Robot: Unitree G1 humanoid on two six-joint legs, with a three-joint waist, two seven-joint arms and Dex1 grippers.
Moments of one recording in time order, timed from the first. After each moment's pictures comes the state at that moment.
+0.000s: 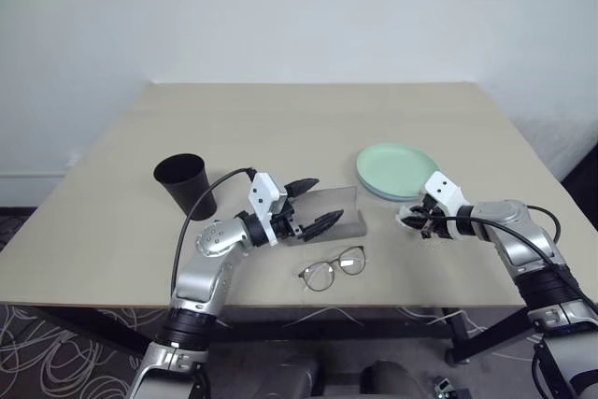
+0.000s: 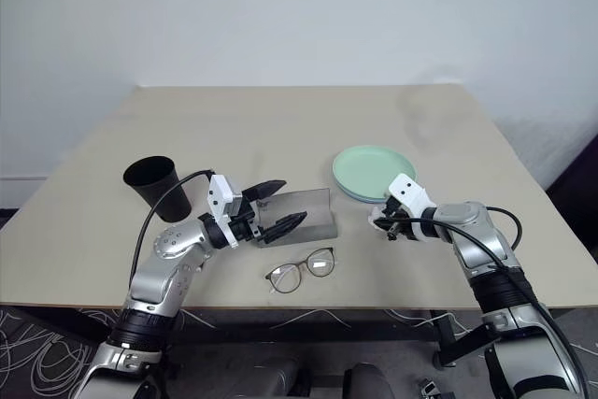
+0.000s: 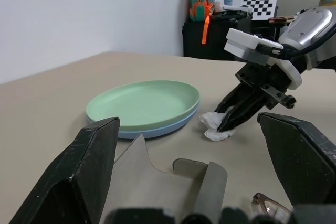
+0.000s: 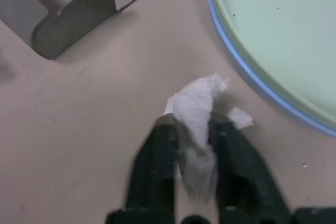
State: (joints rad) left arm -0.30 0.30 -0.11 0.01 -0.35 0.15 -0.85; right arm -0.50 -0.62 0.19 0.26 0.05 0.51 0.93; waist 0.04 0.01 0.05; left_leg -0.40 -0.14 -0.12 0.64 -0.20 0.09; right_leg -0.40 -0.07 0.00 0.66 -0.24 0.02
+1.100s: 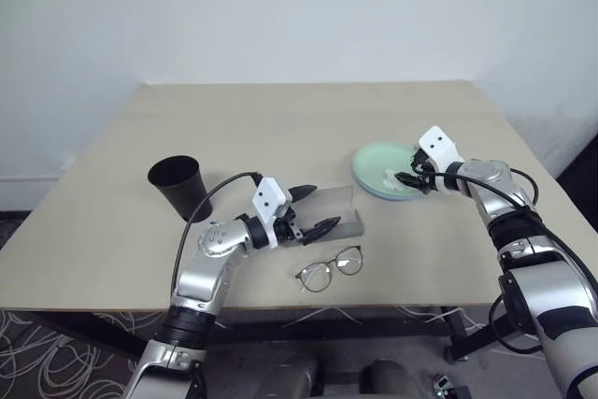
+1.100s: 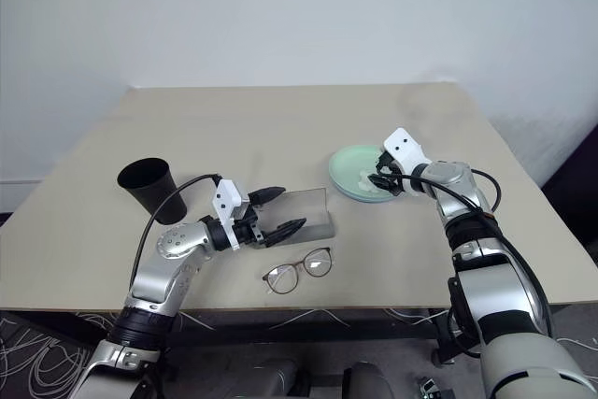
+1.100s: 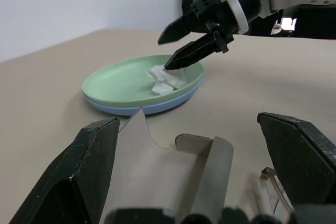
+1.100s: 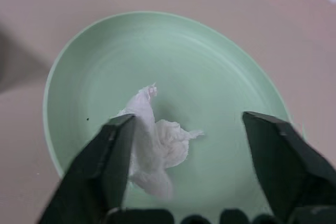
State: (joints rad) left arm -0.30 0.33 -0.13 0.04 -0.29 0.17 -0.83; right arm -0.89 -0.48 0.16 0.91 -0.06 0.08 0.74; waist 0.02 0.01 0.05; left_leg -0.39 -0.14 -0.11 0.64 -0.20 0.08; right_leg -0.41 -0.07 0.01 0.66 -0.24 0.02
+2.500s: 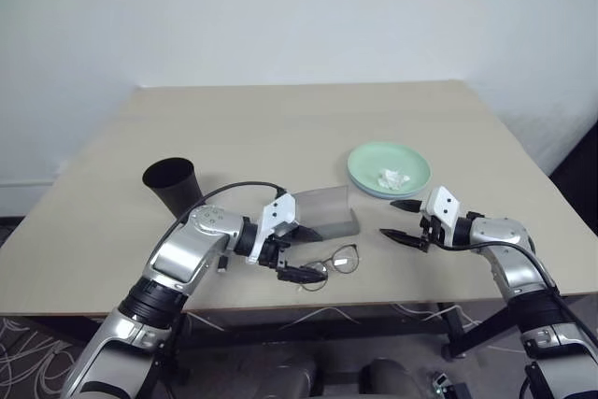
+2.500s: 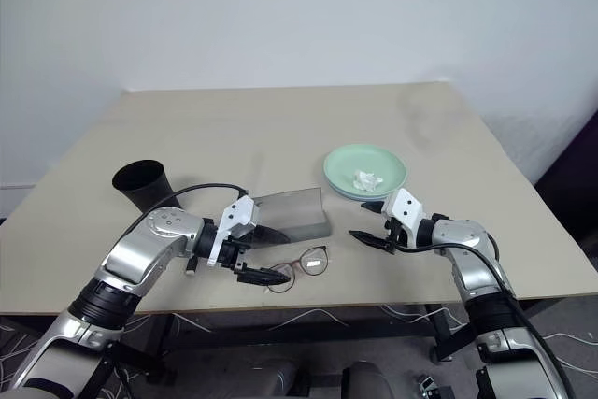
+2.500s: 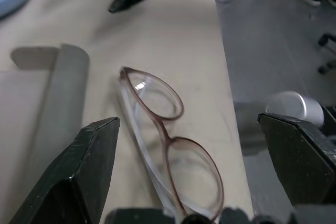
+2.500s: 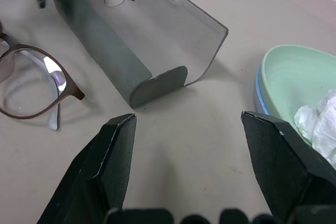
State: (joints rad) left arm -0.45 0.60 -0.35 -0.03 -0.30 0.54 -1.27; right arm -0.36 -0.53 0.11 0.34 0.14 -0.09 1.02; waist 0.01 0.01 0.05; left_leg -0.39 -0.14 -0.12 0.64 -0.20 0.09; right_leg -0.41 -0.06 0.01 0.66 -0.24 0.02
